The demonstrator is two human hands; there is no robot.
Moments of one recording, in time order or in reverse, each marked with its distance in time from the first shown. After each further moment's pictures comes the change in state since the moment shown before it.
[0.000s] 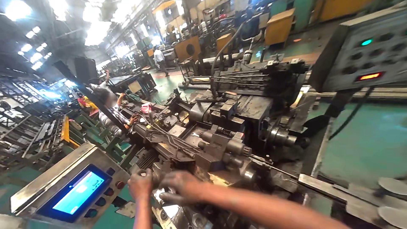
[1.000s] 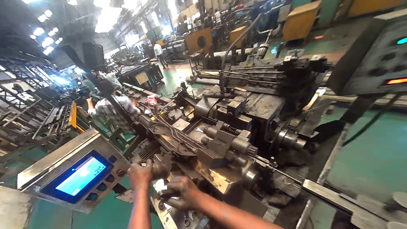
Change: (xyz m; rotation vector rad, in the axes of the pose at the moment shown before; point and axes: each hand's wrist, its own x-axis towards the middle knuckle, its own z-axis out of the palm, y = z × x) left_hand 0.000 -0.002 0.001 -0.028 0.024 0.010; right_hand -0.023 0.027 0.064 0.054 0.388 -0.199
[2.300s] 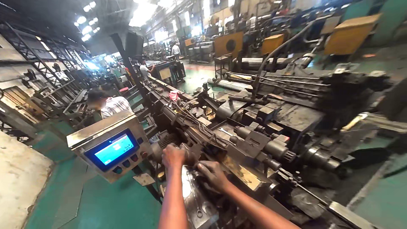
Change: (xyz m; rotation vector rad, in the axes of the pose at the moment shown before) left_hand -0.002 0.003 -0.004 -0.061 -0.116 -0.100; right_hand 0.008 0.002 -0.006 0.135 0.015 0.352
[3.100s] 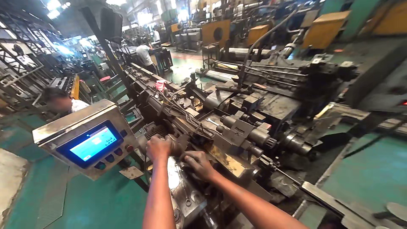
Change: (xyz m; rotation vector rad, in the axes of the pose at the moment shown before) left_hand 0.004 0.000 0.001 0.016 0.057 0.003; right_hand 0.003 -0.002 0.002 -0.048 -0.017 -0.043
